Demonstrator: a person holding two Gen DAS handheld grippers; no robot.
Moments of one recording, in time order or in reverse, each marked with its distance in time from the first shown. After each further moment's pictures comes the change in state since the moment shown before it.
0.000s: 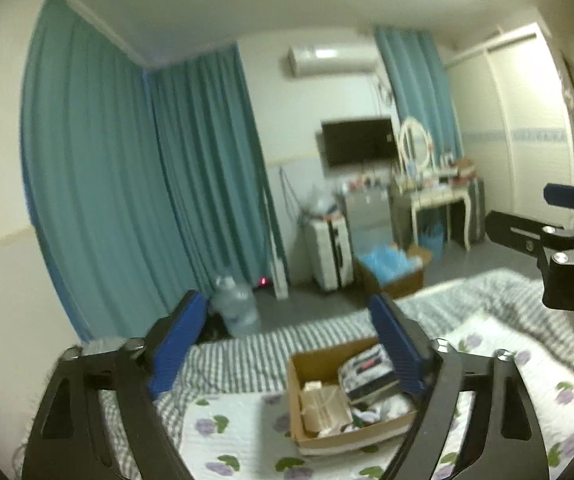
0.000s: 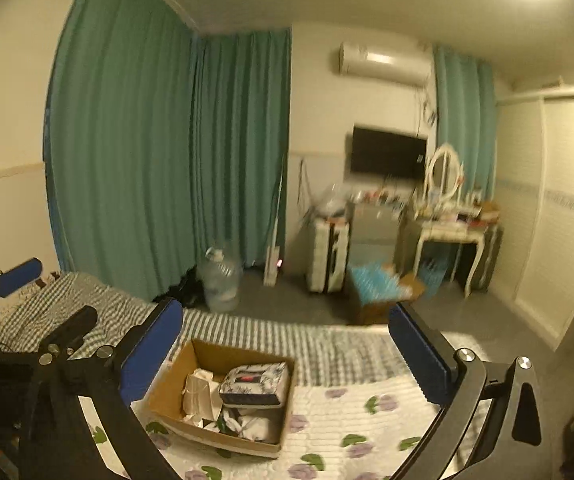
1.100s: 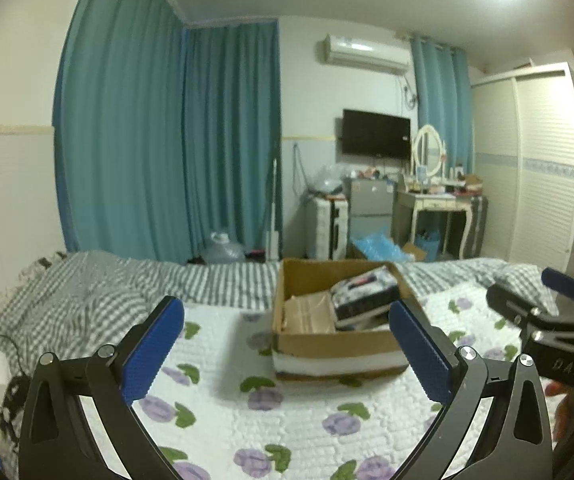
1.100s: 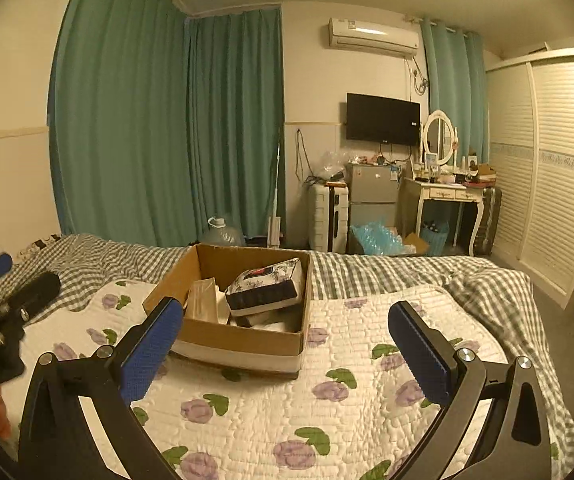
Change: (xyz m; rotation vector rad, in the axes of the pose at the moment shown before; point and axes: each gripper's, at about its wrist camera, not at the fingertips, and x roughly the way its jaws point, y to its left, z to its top) left arm -0.023 0.011 -0.148 -0.200 0.039 -0.005; right arm 0.005 0.020 -0.189 0.063 0.074 0.010
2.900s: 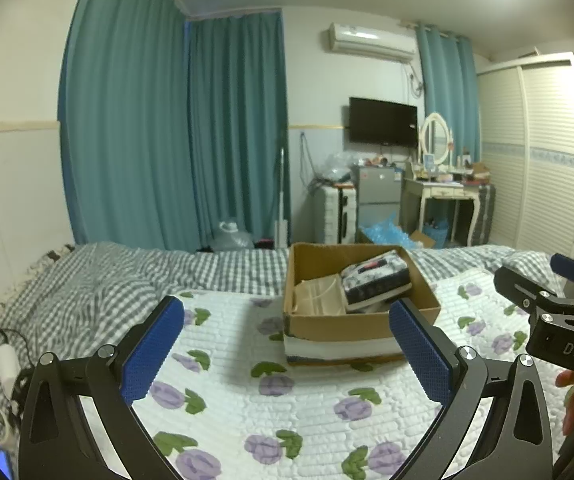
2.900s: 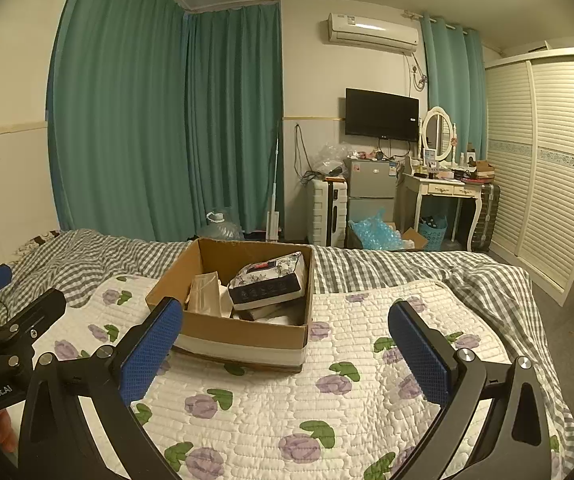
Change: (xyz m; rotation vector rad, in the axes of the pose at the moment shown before) left arm 0.002 0.008 -0.015 0.012 0.043 0.028; right arm 0.001 0.015 -0.002 -0.003 0.019 -0.017
